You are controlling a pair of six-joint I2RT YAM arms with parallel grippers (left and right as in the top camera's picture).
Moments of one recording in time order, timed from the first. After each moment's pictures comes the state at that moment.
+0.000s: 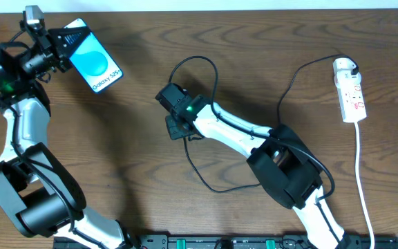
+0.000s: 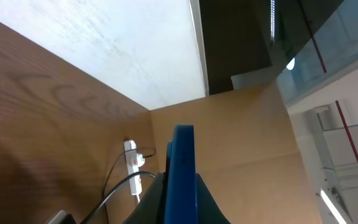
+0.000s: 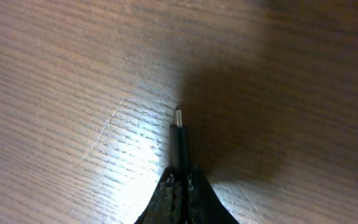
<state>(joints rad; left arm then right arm) 0.50 1.82 1.27 0.73 1.45 -1.48 0.84 2.25 1.68 -0.65 -0.03 0.56</state>
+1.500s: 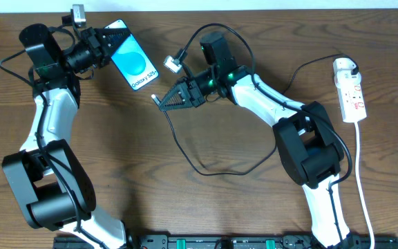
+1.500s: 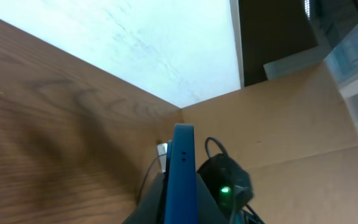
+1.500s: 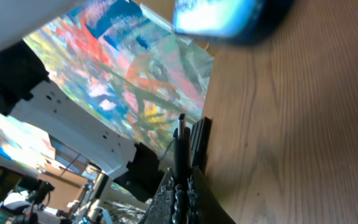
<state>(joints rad) 0.29 1.82 1.27 0.33 1.24 -0.96 0.56 2.27 1.68 0.01 -1.54 0.36</state>
